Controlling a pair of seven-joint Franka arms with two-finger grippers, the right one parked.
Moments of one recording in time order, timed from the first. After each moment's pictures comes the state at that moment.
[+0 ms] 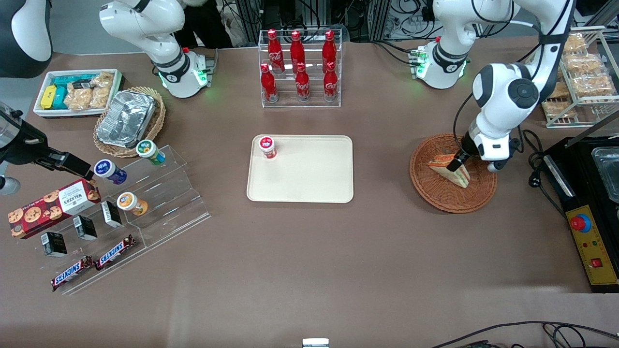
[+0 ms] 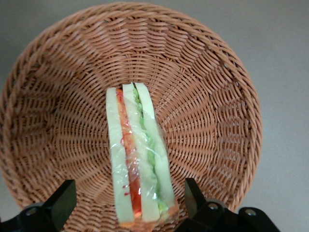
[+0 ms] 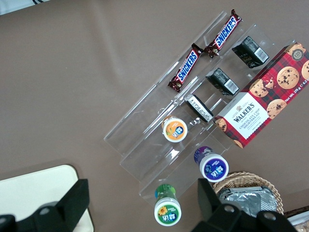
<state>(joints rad) -0.13 -0.05 0.01 -2.61 -0.06 2.61 -0.90</state>
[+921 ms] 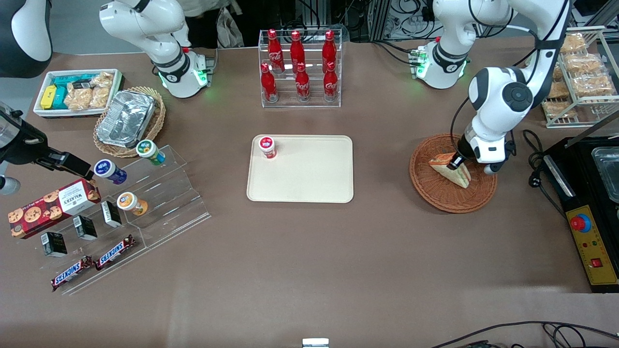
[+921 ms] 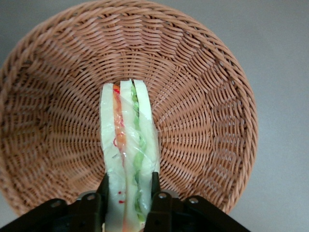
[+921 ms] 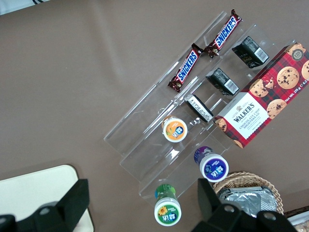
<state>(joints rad) -0.14 -0.07 0.02 -2.58 -0.05 2.55 -0.92</state>
